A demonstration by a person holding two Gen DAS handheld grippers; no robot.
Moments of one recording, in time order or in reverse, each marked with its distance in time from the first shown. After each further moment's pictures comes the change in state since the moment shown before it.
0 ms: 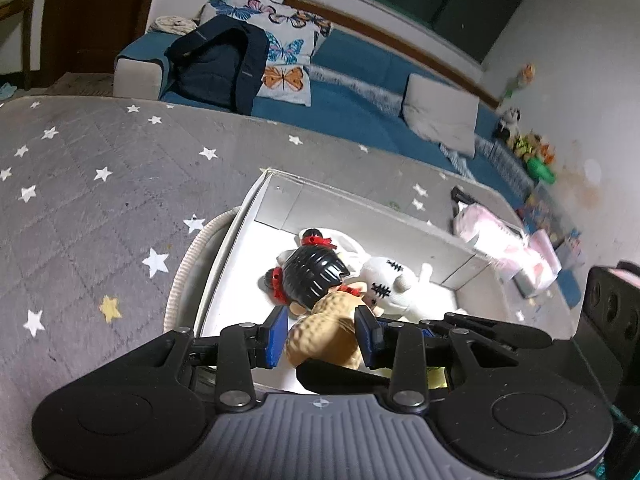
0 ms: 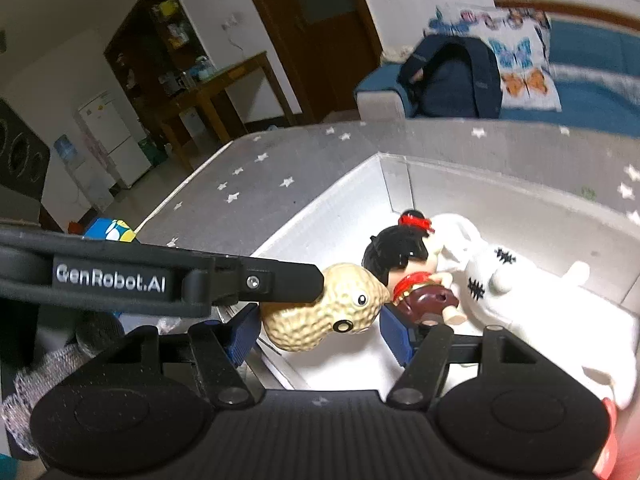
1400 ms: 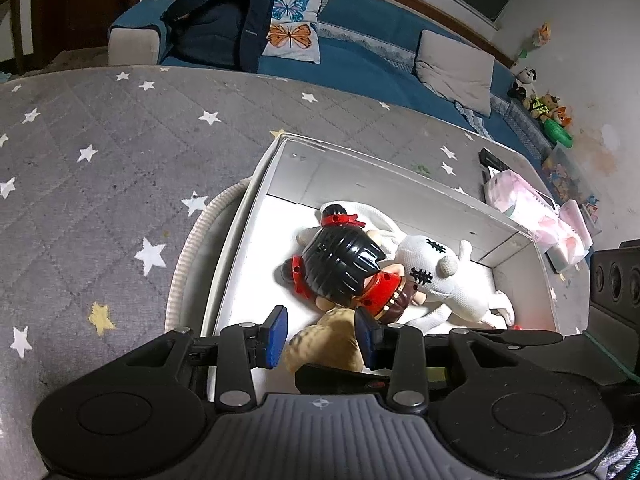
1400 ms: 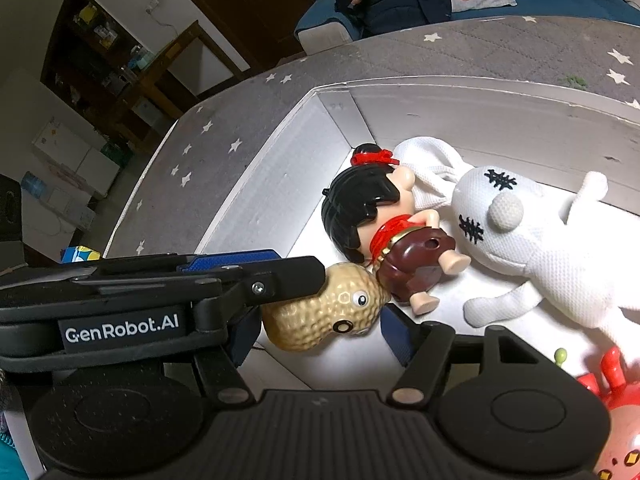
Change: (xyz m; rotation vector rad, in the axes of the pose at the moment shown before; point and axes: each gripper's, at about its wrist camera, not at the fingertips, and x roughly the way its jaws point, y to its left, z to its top) left arm 0.042 0.012 0.012 0.018 0.124 0.039; right arm 0.052 -0.031 0.004 0.261 0.182 -0.020
